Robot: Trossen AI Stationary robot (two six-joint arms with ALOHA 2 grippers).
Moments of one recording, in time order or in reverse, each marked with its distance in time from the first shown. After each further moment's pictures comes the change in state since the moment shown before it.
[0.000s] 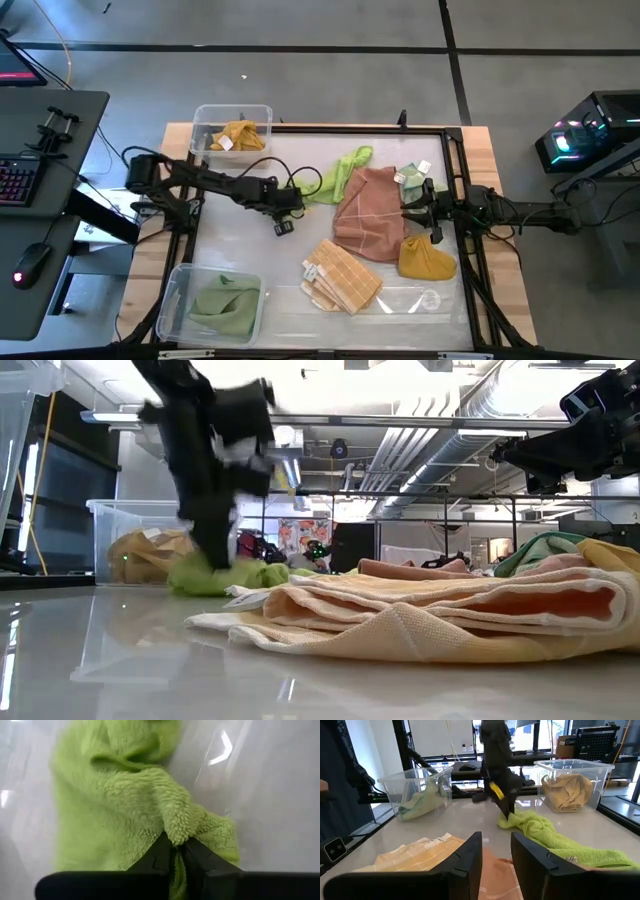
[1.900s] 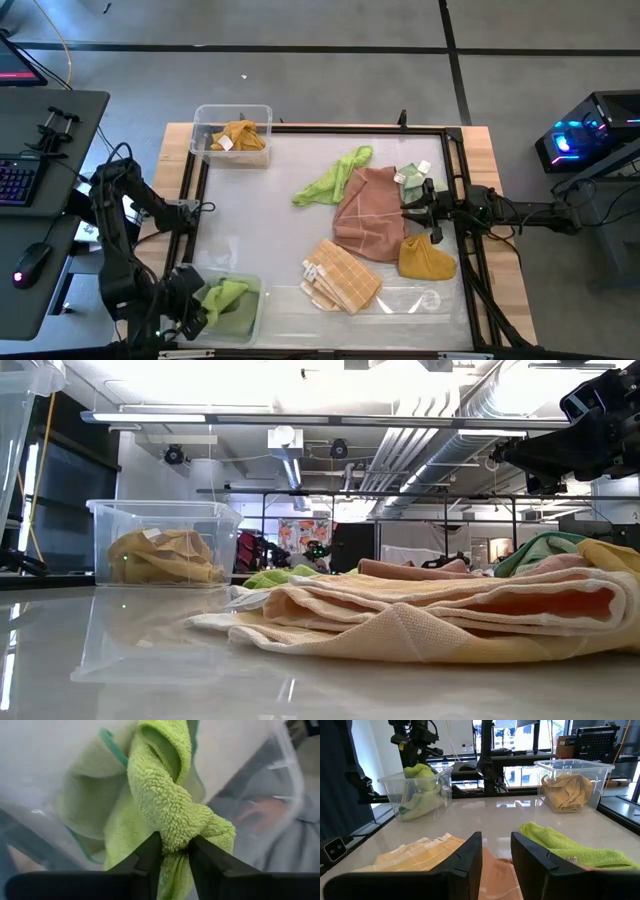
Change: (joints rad) left arm -1.266 -0.193 0.346 -0.582 -0.106 -1.814; right arm 0.000 0.000 0.000 0.000 0.000 0.000
